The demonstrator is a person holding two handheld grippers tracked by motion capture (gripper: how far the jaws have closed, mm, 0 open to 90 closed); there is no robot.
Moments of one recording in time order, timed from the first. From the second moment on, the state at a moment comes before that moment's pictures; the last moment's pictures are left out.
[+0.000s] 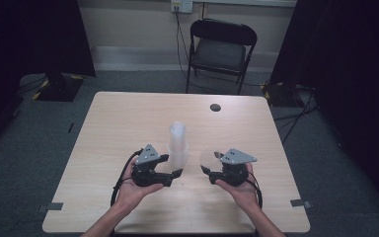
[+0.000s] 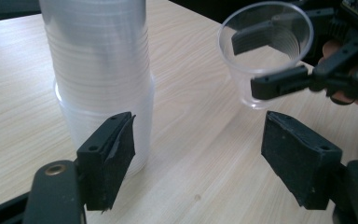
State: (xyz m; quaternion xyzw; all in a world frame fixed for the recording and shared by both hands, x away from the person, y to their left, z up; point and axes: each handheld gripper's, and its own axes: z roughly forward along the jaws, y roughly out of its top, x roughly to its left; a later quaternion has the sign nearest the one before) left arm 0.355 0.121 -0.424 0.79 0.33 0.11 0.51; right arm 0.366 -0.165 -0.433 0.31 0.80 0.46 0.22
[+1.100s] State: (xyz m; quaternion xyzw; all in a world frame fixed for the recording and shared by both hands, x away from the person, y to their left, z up) left arm 0.339 0.175 -0.453 0.79 0.39 0.14 0.46; right arm 0.434 -0.181 -0.417 0.38 0.77 0.46 0.24
